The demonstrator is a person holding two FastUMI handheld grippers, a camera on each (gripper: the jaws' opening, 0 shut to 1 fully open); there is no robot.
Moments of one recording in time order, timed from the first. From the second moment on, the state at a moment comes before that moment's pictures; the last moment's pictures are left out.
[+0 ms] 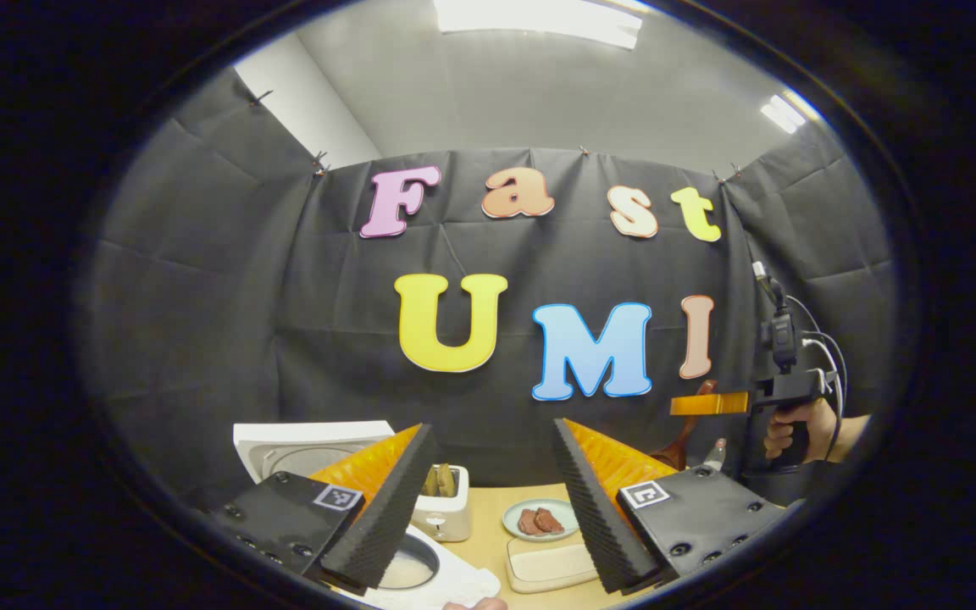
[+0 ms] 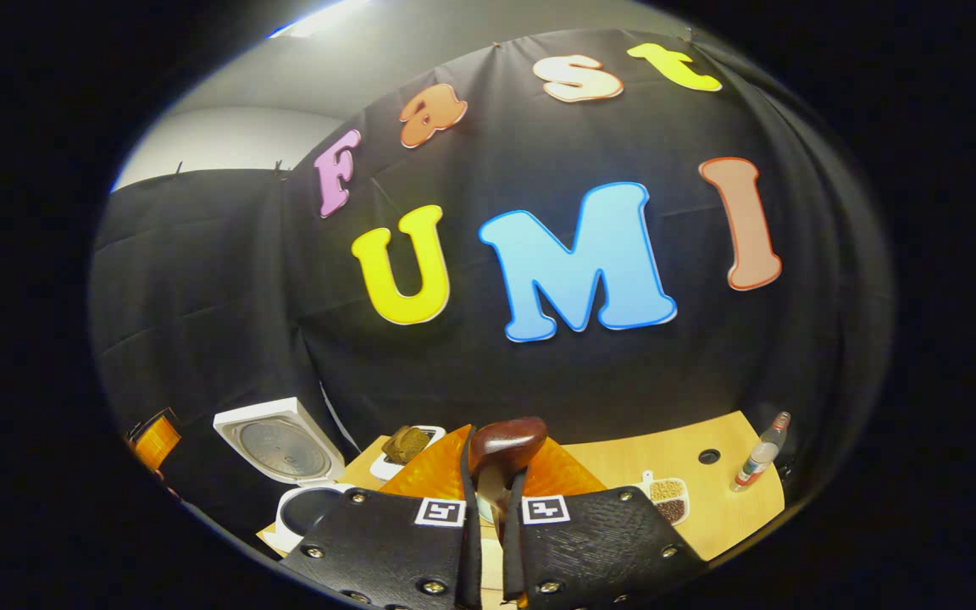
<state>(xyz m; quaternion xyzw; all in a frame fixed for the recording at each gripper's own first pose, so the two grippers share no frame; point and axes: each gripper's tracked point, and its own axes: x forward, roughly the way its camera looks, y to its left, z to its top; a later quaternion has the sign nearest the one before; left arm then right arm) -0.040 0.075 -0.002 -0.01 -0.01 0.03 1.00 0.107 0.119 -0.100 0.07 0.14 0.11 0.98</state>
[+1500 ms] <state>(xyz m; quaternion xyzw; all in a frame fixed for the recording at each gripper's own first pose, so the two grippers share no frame) -0.046 0.068 -0.007 0.00 0.01 0.01 1.00 0.098 0.010 -0.266 0.14 0.24 -0.06 0.96</state>
